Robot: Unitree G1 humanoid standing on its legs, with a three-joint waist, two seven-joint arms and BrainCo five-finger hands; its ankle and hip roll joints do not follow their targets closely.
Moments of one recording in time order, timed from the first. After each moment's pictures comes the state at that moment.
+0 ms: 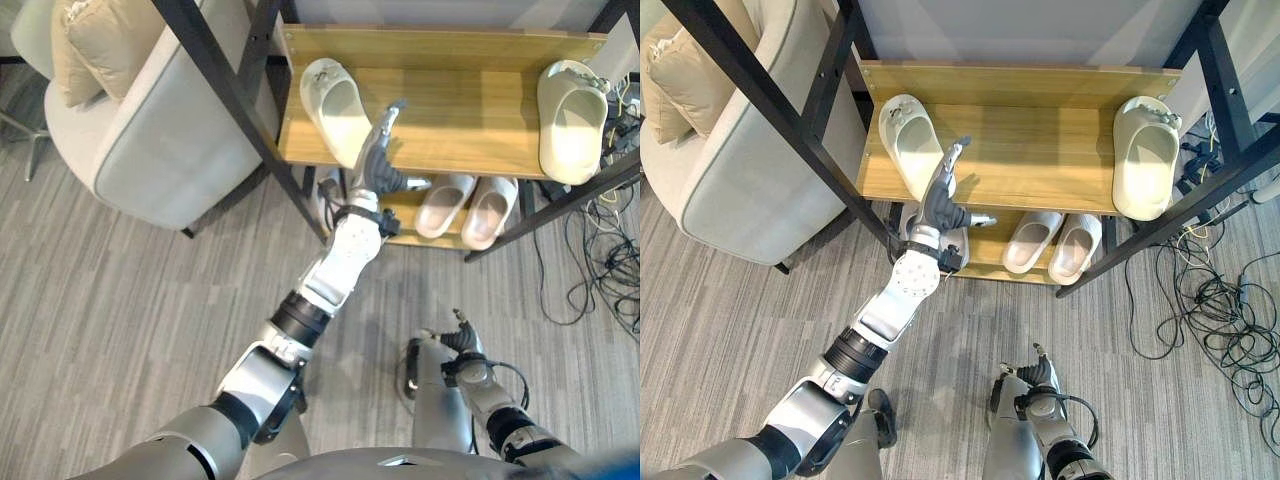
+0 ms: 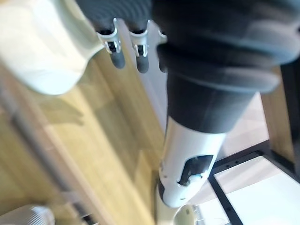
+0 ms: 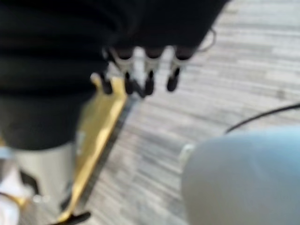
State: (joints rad) left arm -0.75 -0.03 -0.38 0.23 0.26 0.08 0.38; right arm -0.20 -0.15 0.15 0.98 -0.10 -0.06 -0.36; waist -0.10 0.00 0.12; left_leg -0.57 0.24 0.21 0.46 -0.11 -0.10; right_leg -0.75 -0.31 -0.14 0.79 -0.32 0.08
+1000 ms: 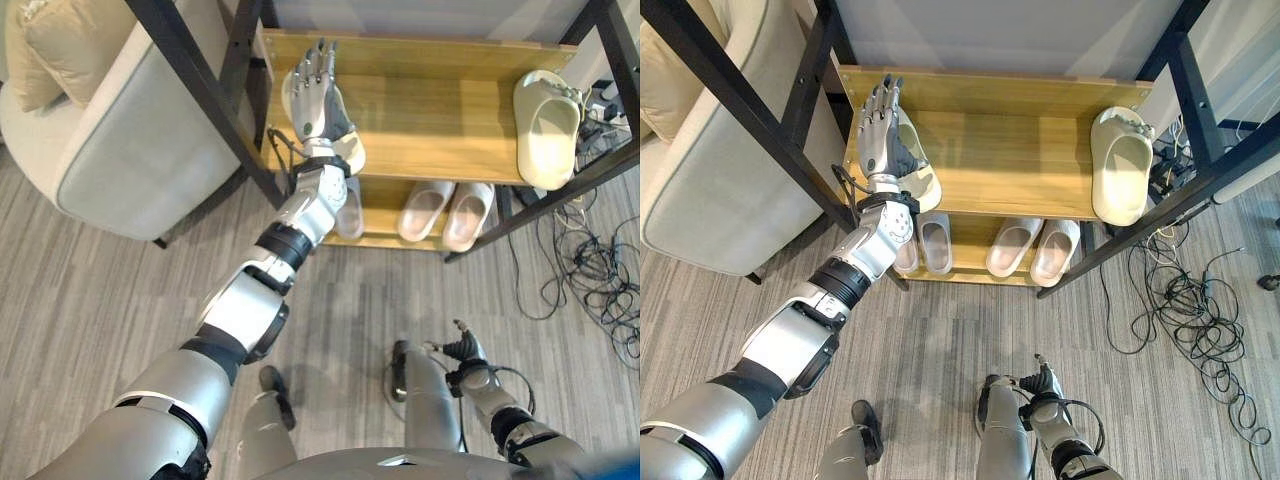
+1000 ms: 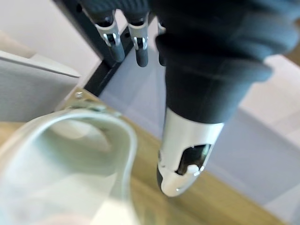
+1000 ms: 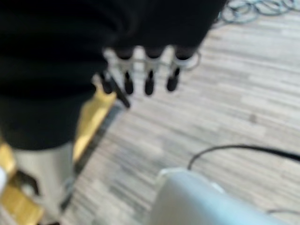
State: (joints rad) left arm -1.09 0.15 -0.41 0.86 0.52 0.16 0.77; right arm -0.22 -0.16 0.19 1.13 -0.13 -0.08 -0.34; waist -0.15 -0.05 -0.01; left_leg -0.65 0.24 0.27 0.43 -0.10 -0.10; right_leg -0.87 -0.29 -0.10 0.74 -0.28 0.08
